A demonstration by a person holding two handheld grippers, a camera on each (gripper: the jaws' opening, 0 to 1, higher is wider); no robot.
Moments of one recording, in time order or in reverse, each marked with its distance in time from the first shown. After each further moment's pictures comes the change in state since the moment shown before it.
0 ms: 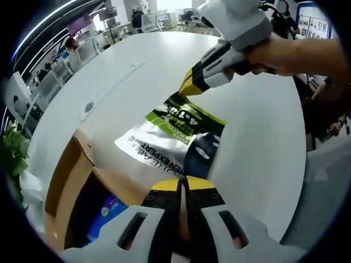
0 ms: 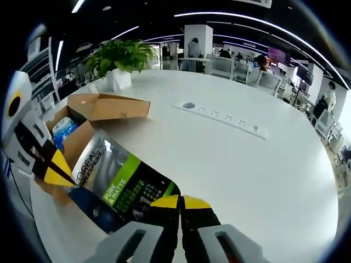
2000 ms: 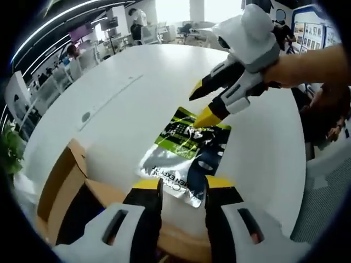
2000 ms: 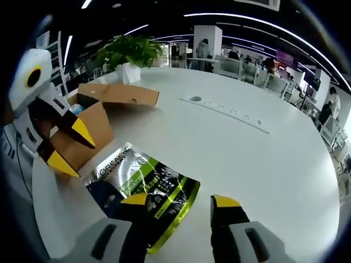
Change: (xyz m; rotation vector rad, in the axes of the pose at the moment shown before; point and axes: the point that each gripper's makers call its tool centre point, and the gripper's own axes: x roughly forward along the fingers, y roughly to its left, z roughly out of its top) left arm 0.004 -0.005 0.017 -0.035 -0.140 -0.028; right arm -0.012 0.004 -0.032 -0.067 0.002 0.055
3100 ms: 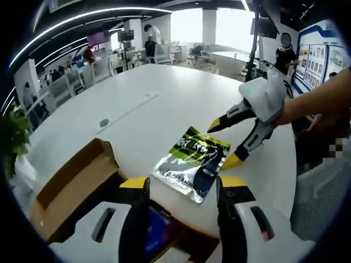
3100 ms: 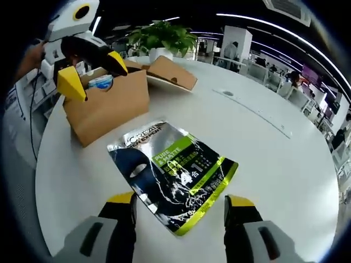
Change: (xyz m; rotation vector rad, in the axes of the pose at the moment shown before) left arm -0.050 0.019 0.008 -0.097 -0.162 0.036; right arm 0.004 0.035 -0.033 -0.171 0.044 0.091
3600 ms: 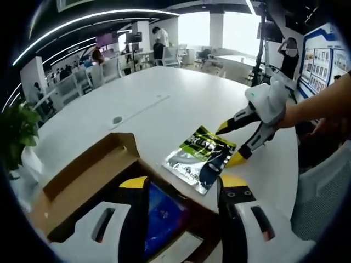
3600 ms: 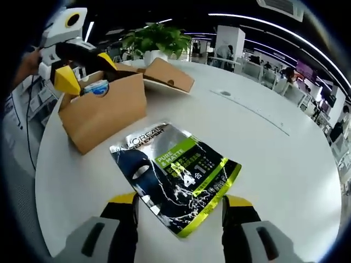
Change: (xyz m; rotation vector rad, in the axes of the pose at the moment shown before) left arm -0.031 0.018 -0.008 -0.030 -0.030 0.054; right arm 0.005 0.007 0.005 0.046 -0.019 -0.013
